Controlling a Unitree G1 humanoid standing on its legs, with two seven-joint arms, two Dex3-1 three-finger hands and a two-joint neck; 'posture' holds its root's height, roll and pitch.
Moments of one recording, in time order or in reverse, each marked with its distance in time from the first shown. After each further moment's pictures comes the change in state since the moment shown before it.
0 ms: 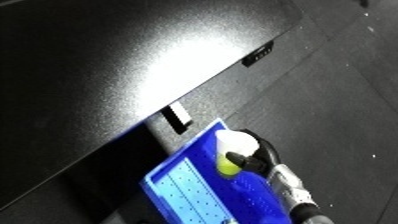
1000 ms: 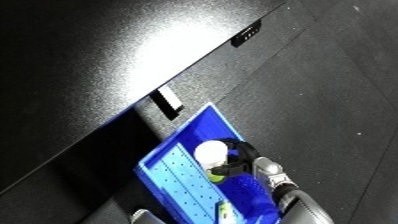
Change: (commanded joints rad) left arm -0.034 0.017 -0.051 0.028 0.009 0.018 -0.001; right arm -0.028 0.050 0.150 0.162 -0.292 -0.029 -0.095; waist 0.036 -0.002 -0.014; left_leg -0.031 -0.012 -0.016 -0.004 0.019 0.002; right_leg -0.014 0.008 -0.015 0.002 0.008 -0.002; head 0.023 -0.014
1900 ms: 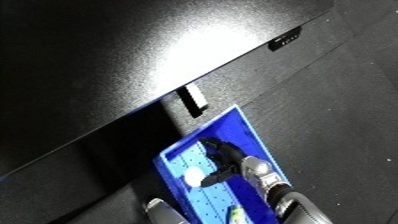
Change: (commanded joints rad) left arm -0.039 0.018 -0.057 -0.036 0.071 0.016 0.036; right arm -0.087 0.064 0.158 -0.147 -0.096 0.059 0.062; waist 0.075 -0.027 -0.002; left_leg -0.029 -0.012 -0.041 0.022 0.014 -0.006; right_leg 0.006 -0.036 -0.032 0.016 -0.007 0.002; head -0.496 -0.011
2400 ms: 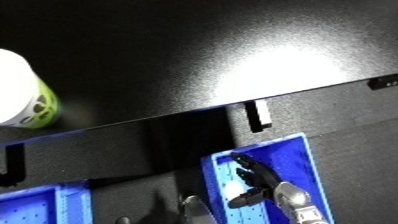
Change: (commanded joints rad) left arm -0.033 0.042 0.010 -0.040 0.084 0.051 0.014; right arm -0.043 0.024 0.069 -0.079 -0.043 0.116 -0.010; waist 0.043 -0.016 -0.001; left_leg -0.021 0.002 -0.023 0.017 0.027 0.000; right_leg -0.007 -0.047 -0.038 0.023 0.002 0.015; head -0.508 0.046
